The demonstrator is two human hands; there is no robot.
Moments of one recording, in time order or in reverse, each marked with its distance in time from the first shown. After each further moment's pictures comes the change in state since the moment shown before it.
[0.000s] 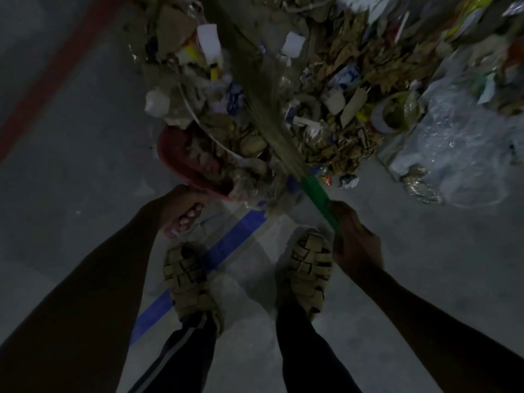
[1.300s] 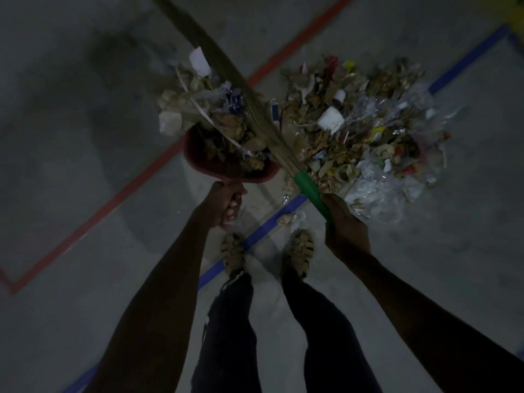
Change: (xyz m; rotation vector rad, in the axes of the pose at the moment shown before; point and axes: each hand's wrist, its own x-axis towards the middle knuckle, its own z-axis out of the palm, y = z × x) left_hand -0.421 0.086 -0.029 -0.456 0.041 0.340; right_hand -0.090 -0.242 -0.334 -0.005 0.083 -0.076
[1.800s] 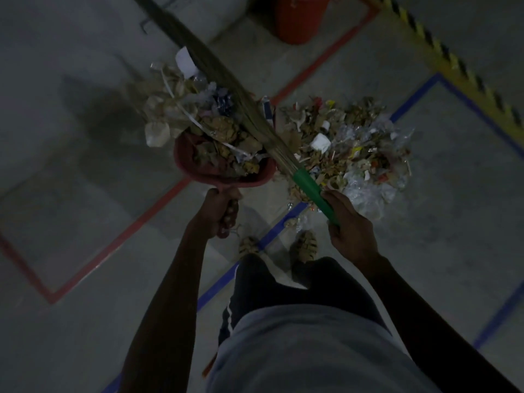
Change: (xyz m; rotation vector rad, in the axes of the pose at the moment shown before) left_hand -0.242 0.058 -0.081 -0.022 -0.054 0.114; right_hand -0.110 -0.181 -0.151 0.025 0.172 -0.155
